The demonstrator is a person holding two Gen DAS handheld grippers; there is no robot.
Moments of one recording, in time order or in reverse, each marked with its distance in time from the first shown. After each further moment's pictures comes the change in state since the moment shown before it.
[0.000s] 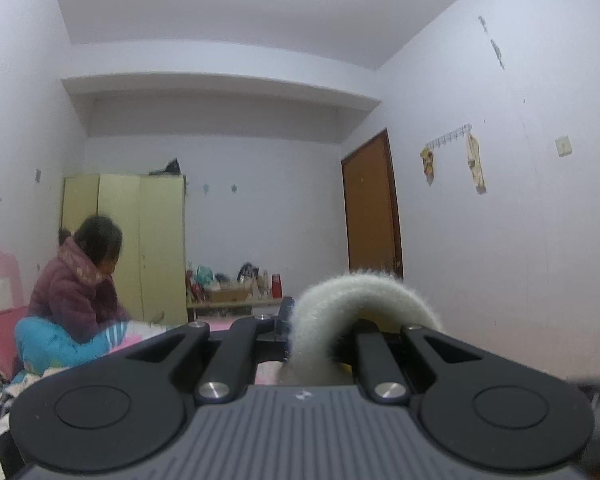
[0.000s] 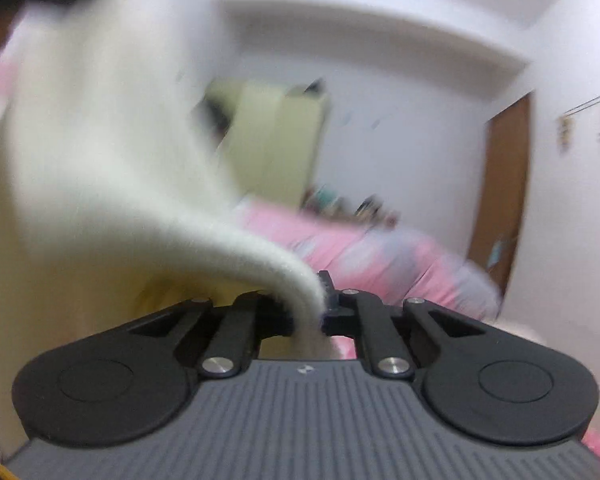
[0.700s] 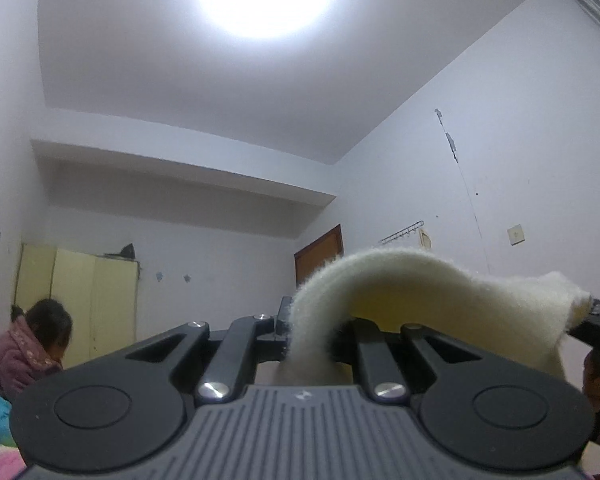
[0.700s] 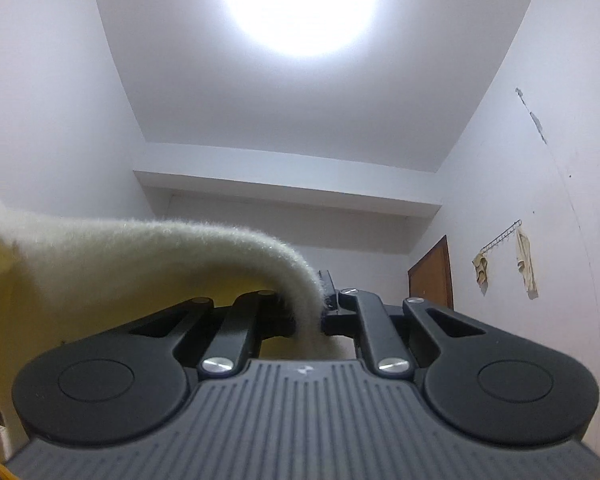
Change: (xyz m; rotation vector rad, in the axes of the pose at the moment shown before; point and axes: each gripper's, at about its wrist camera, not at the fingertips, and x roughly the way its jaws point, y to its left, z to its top) left arm -0.023 -0.030 0.073 -0.031 -0.266 -0.150; right arm -0.079 -0.131 0.152 0.054 -0.466 -0.180
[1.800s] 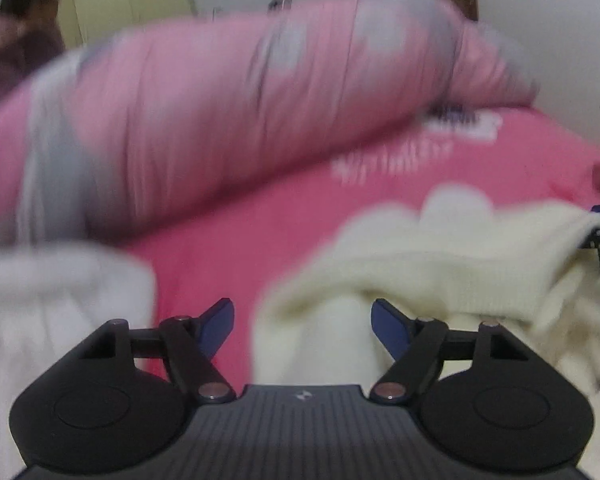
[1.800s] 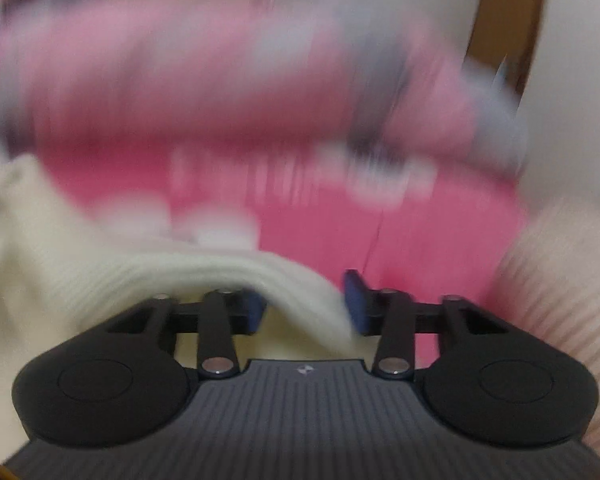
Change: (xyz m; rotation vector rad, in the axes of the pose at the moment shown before) left arm 0.264 0.152 -0.498 0.014 1.087 0.284; right arm 0.255 0.128 -0.525 -0.114 1.172 0.115
